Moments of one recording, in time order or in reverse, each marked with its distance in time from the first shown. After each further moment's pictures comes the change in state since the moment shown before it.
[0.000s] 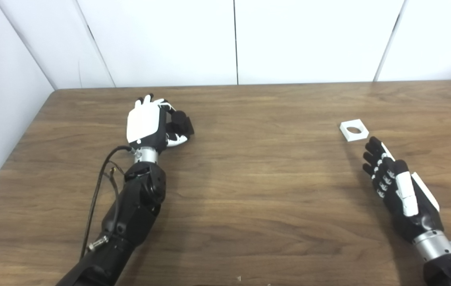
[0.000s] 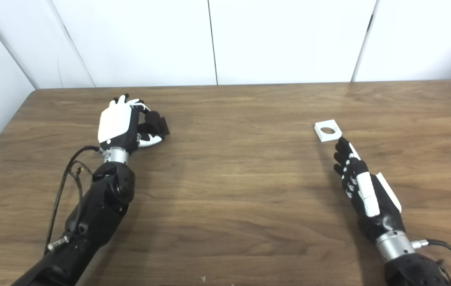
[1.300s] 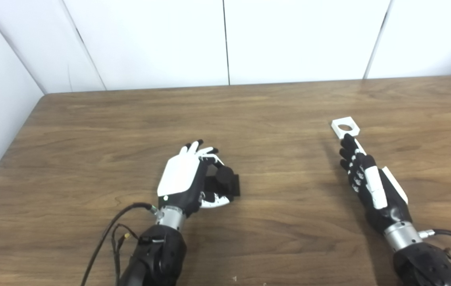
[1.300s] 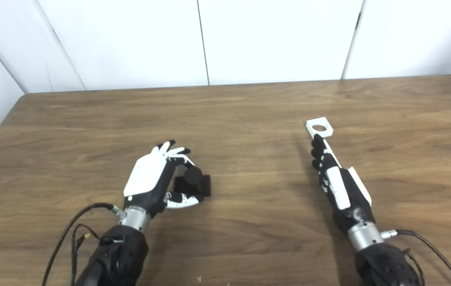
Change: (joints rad) left arm 0.357 -0.119 -0.156 -0.623 0.135 0.041 -0.379; right arm -0.017 0.068 0.056 0.015 -0.081 0.001 -0.050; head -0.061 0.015
